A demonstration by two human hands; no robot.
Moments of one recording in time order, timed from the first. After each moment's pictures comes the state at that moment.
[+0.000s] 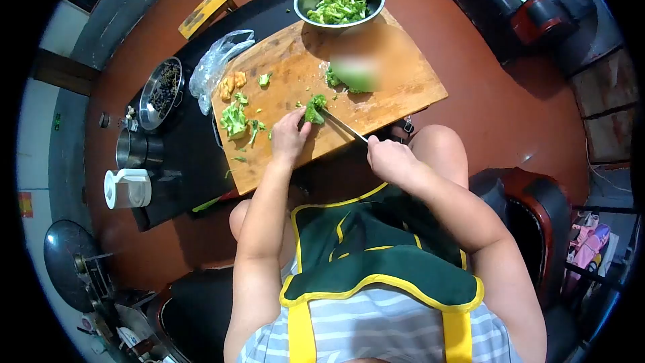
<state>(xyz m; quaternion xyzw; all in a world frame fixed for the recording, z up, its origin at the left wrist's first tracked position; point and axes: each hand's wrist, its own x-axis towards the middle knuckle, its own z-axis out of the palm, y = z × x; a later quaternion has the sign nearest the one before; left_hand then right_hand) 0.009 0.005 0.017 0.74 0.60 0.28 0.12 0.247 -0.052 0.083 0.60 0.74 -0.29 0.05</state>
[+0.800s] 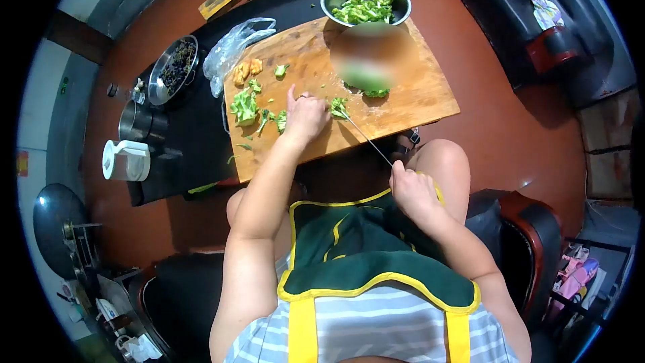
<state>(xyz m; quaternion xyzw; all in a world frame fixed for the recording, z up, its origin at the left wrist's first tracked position) 0.030 0.032 0.045 0.80 0.59 0.06 0.02 0.276 -0.103 0.069 0.59 0.79 -0.17 -0.03</state>
